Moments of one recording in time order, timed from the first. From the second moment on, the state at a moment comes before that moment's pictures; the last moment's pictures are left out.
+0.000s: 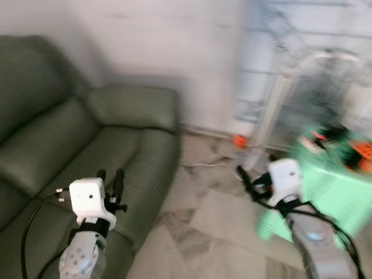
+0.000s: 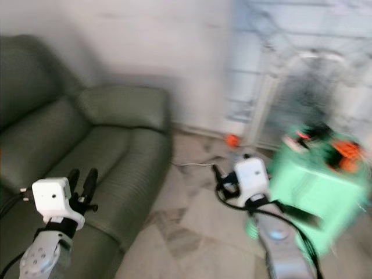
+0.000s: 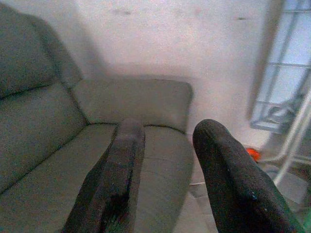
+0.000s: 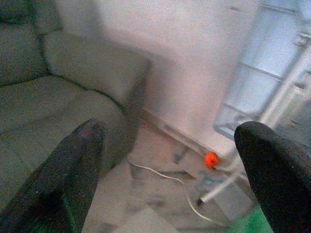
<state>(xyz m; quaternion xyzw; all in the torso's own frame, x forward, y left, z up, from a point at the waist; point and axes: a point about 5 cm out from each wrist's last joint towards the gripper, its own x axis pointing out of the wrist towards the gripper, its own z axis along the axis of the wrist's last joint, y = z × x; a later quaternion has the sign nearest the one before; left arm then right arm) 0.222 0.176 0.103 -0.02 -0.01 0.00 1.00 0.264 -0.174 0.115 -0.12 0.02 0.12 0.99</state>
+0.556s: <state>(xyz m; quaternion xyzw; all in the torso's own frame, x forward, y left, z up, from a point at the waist) 0.222 0.196 0.099 0.01 0.01 0.05 1.00 0.264 -0.158 0.115 -0.10 0.02 0.15 0.98</state>
